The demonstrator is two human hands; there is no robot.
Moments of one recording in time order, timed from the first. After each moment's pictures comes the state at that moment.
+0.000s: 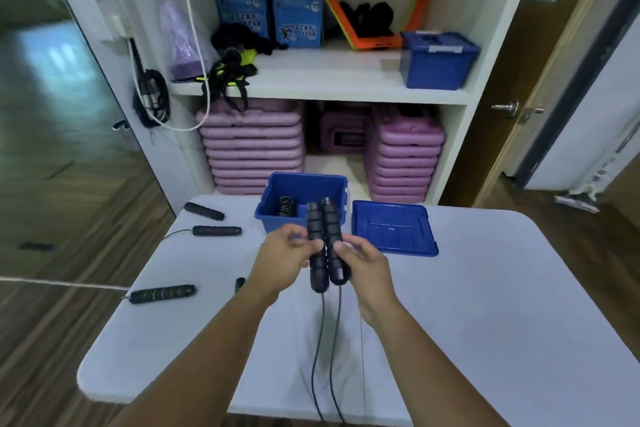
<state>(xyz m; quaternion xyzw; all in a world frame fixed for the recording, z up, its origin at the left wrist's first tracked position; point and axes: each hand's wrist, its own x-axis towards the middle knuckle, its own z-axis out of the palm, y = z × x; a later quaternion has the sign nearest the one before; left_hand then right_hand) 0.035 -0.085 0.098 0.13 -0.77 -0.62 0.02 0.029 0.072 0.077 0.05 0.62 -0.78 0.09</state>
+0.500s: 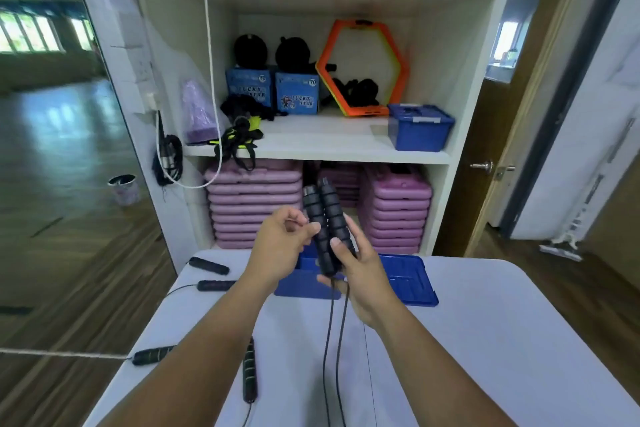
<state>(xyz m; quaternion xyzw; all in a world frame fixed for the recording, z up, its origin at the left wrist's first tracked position) 0.026 -0.119 0.205 0.02 -0.77 -0.62 0.15 0.037 0.035 0.181 -0.08 0.58 -0.81 0.08</state>
